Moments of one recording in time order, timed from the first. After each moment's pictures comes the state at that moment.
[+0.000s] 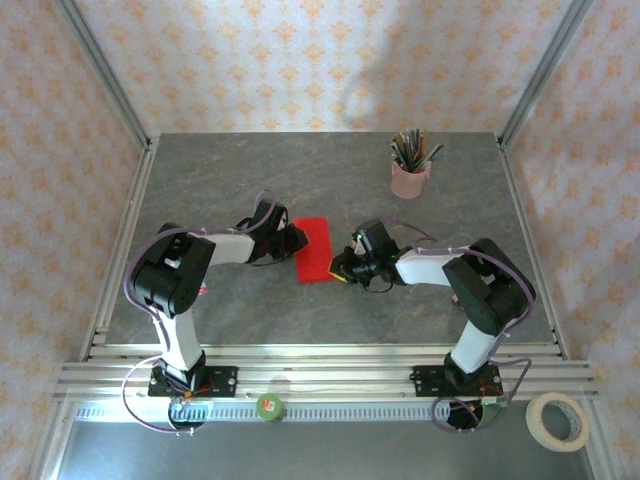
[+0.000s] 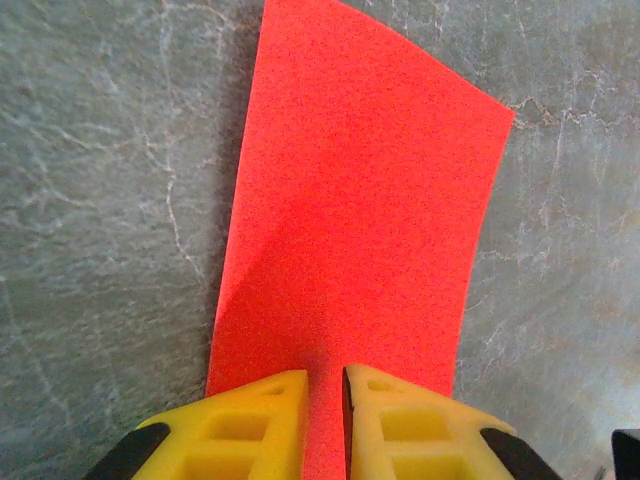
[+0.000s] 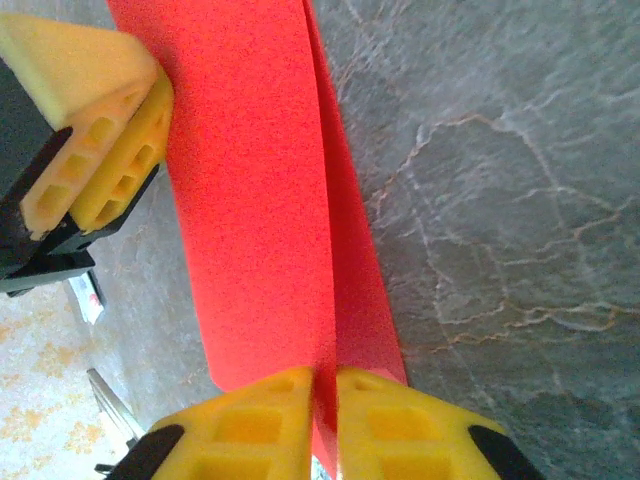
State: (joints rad) left arm -0.39 1.85 0.91 0.06 0.33 -0.95; right arm 0.61 1.71 0.74 0.09 -0.47 1.03
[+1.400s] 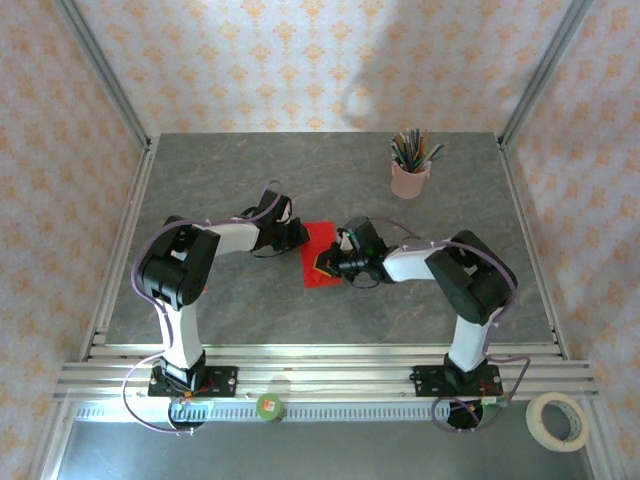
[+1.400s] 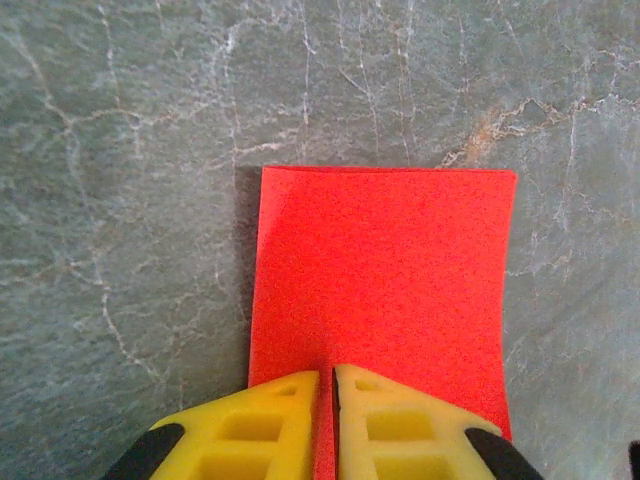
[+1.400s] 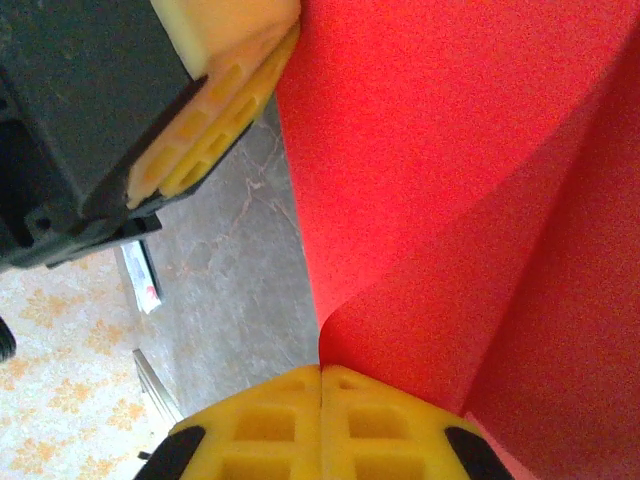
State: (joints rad) left arm -0.38 1.92 1.05 -0.08 0.33 -0.80; right arm 0.66 1.83 0.82 0.26 -0.52 1.07
